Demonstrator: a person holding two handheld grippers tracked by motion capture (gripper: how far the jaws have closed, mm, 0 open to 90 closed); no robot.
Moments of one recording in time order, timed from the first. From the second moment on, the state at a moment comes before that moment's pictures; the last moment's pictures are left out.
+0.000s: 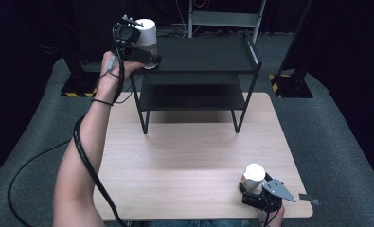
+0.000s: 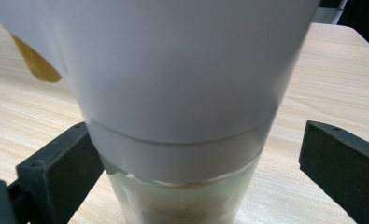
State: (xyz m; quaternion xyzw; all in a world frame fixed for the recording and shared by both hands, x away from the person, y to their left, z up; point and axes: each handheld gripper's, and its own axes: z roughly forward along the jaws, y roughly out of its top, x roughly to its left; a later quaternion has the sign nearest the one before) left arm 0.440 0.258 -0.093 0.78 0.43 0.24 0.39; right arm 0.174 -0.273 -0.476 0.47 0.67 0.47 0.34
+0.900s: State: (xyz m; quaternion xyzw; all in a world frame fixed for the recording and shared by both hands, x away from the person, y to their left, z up) left arm 0.346 0.243 -0.237 0.86 0.36 0.21 0.30; right arm 0.173 -0.272 -0.476 0.47 0.67 0.47 0.34
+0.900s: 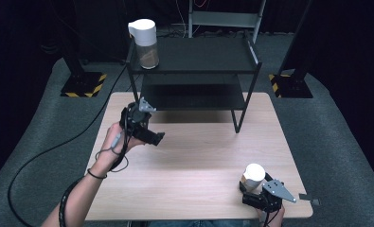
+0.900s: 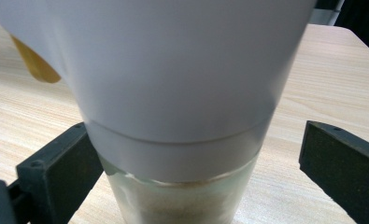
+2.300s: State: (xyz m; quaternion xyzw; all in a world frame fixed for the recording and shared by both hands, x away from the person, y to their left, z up) left arm 0.282 0.266 -0.438 0.79 0.47 0.19 0.35; right arm 0.172 -0.271 -0.477 0.47 0.67 0.47 0.34
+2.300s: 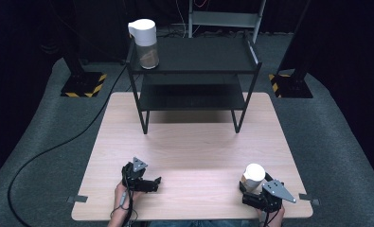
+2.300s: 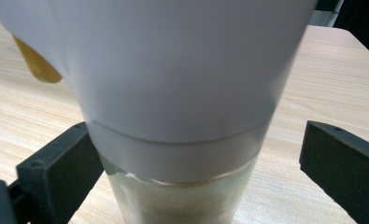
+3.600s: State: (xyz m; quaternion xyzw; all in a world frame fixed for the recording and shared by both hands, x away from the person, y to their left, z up) left arm 0.282 0.260 -0.437 0.79 0.47 0.20 0.34; right arm 0.168 -0.271 -0.481 0.46 0.67 0.47 0.35
